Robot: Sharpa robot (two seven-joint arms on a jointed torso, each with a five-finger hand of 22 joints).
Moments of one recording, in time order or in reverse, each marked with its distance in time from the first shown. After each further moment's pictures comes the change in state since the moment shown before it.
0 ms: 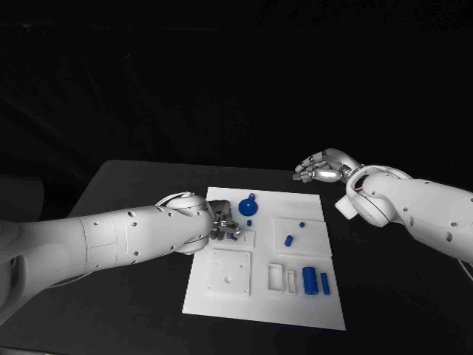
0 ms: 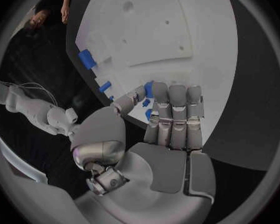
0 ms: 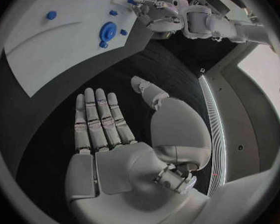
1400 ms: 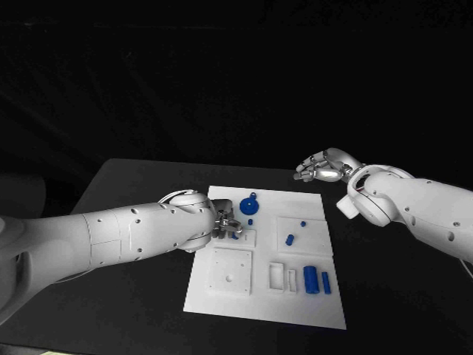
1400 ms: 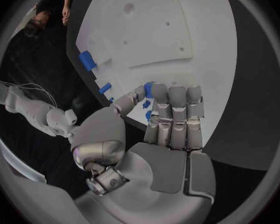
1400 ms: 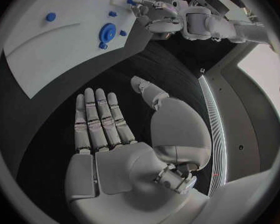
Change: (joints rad) left arm 0.003 0.011 0.002 -0.012 0.001 0.032 -0.006; left_hand -0.039 0.039 -0.003 -0.004 0.015 0.008 0.004 0.013 0.019 0.003 -0.003 0.021 0.031 0.005 -0.002 0.019 0.017 0.000 0.000 0.000 -0.004 0.017; right arm 0.000 -0.001 0.000 0.003 0.000 0.007 -0.002; right_hand 0.000 0.000 0.000 0.000 0.004 0.000 0.000 0.003 -0.001 0.000 0.000 -0.004 0.000 -0.004 0.003 0.000 -0.004 0.000 0.000 0.000 -0.004 0.004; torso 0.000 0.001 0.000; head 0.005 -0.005
